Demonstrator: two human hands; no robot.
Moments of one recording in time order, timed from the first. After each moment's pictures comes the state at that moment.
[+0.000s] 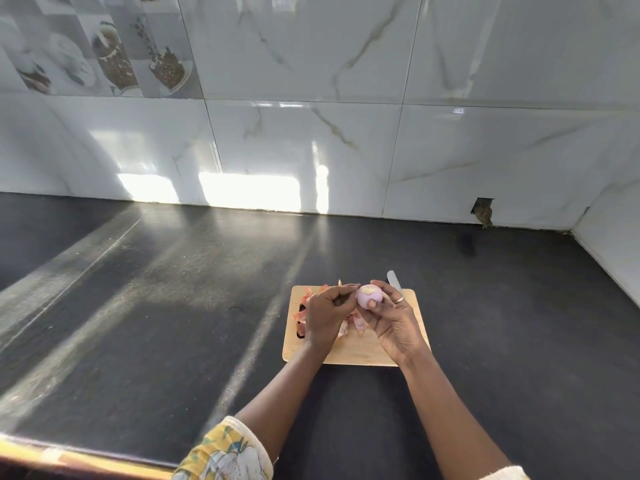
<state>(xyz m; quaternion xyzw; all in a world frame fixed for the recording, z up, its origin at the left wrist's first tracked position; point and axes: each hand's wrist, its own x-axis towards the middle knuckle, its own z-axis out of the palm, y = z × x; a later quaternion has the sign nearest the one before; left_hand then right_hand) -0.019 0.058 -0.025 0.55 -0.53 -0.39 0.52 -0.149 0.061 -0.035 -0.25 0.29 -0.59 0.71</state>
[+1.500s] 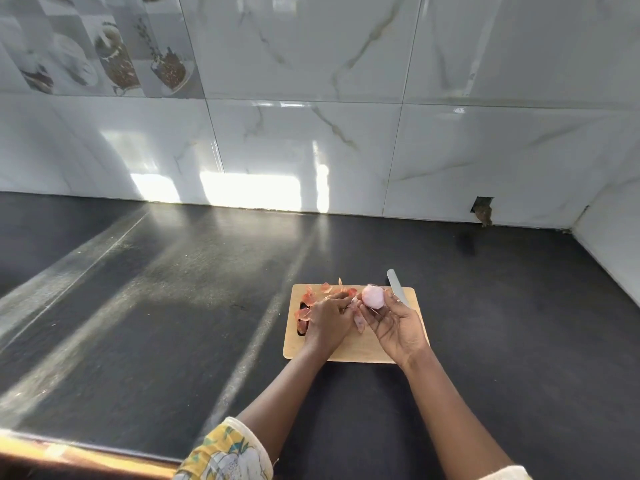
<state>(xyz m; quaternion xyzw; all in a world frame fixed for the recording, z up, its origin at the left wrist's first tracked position) -0.016 0.061 -0.032 0.62 -0.64 -0.30 0.34 -0.151 0.070 -0.031 -0.14 0.32 -0.60 0.72</state>
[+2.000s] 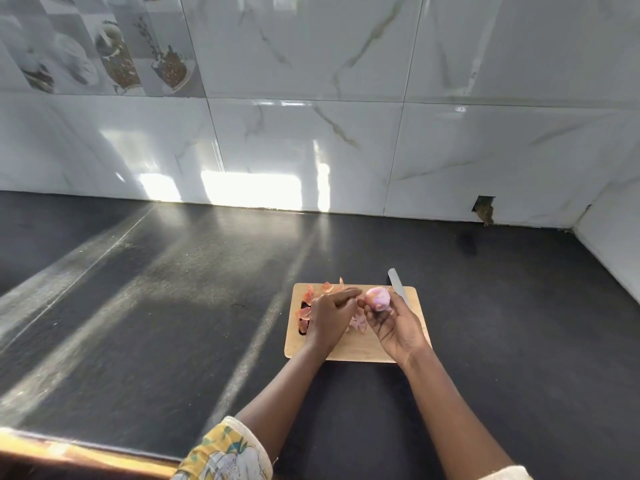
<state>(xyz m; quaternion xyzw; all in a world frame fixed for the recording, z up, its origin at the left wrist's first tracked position) -0.015 0.063 -0.024 0.58 -0.60 -0.34 0.42 -0.145 0.072 -0.022 -0.13 0.39 -0.59 0.70</state>
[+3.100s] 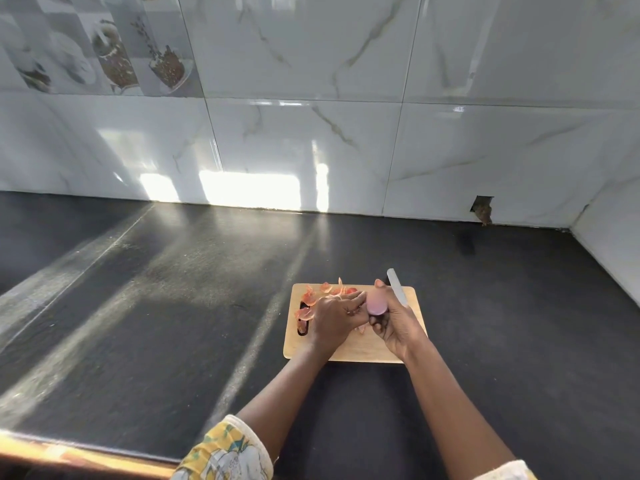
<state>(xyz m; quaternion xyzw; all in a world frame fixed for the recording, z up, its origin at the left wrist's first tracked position) -0.020 0.059 -0.036 0.50 -0.72 -0.16 0.45 -0.145 0.071 -0.010 -0.23 0.52 -0.50 0.65</state>
